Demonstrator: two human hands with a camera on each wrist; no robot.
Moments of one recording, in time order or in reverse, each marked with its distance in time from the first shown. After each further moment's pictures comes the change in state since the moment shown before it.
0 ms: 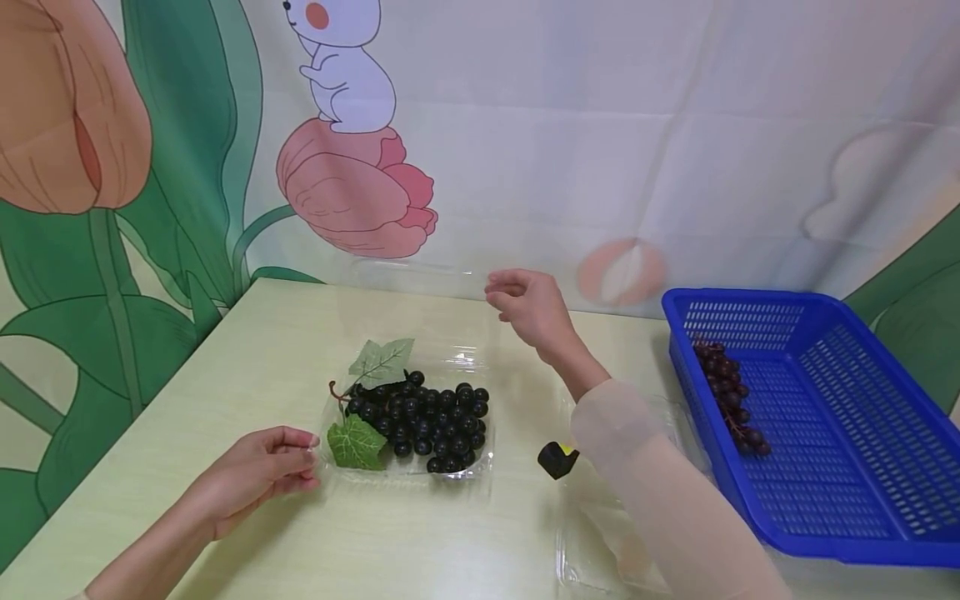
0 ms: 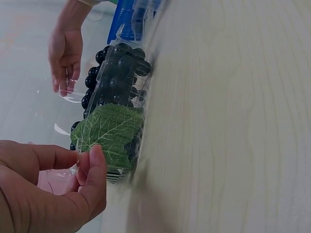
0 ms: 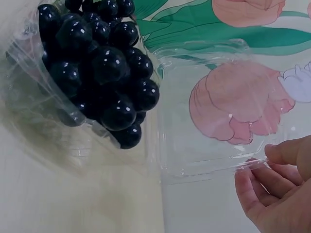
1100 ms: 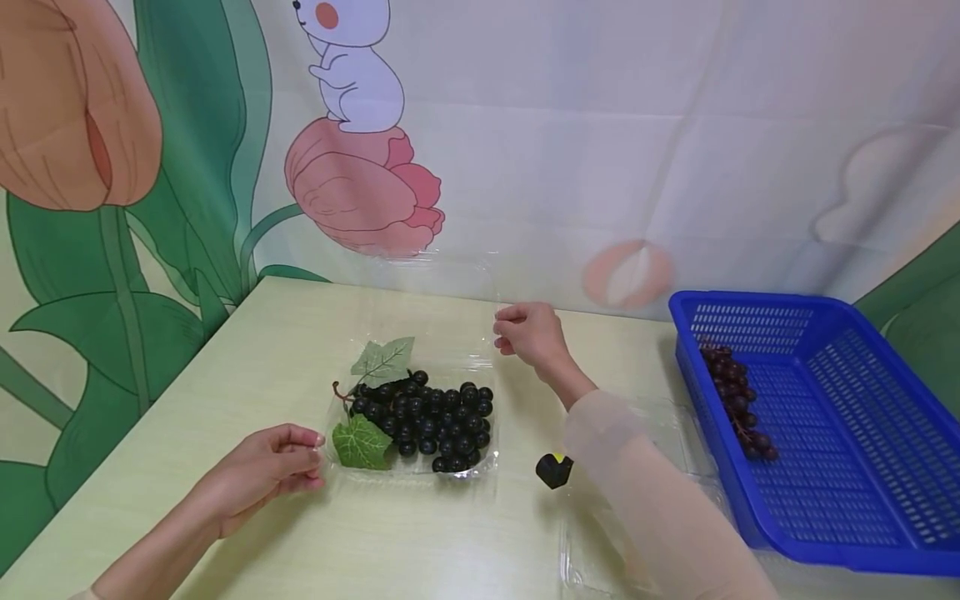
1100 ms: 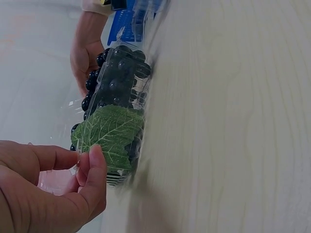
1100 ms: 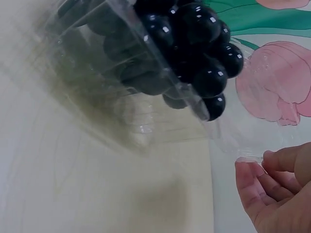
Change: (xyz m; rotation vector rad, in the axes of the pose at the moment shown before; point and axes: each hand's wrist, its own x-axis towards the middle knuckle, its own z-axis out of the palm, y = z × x) left_hand -0.003 0.000 0.000 0.000 -0.003 0.018; right_hand 0.012 0.047 0.018 -0.031 0.034 0.158
